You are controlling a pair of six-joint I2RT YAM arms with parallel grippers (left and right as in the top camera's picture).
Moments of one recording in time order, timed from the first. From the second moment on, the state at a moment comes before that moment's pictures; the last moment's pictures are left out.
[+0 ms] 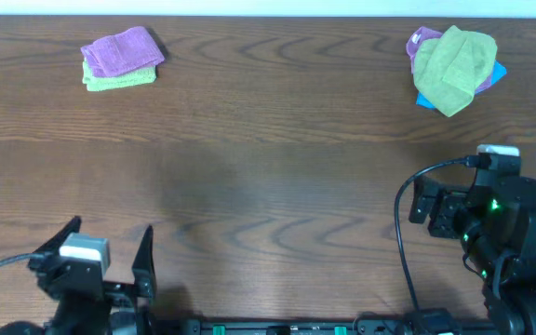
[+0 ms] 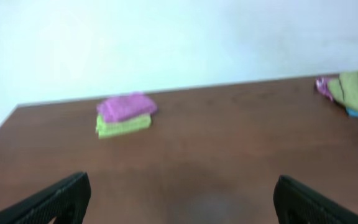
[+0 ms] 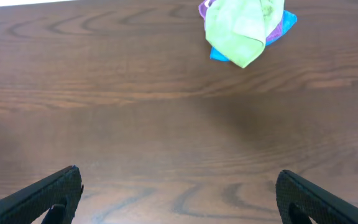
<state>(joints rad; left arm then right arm) 0.25 0.27 0.98 -0.95 0.39 0.15 0.14 0.77 1.13 -1.07 0.14 0.21</state>
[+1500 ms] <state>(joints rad) 0.08 0.15 0.04 0.12 -0.05 -0.20 0.14 0.77 1.13 -1.07 0.14 0.21</state>
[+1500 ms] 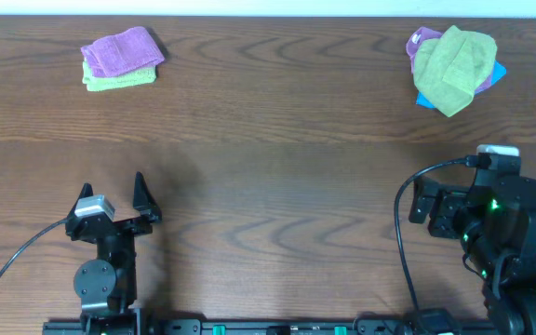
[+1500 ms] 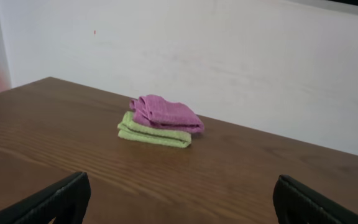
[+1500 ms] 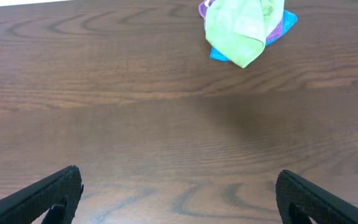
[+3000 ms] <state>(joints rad) 0.08 0.01 0.01 -0.08 -0.06 -0.43 0.14 0.77 1.13 -1.07 0.14 0.21</state>
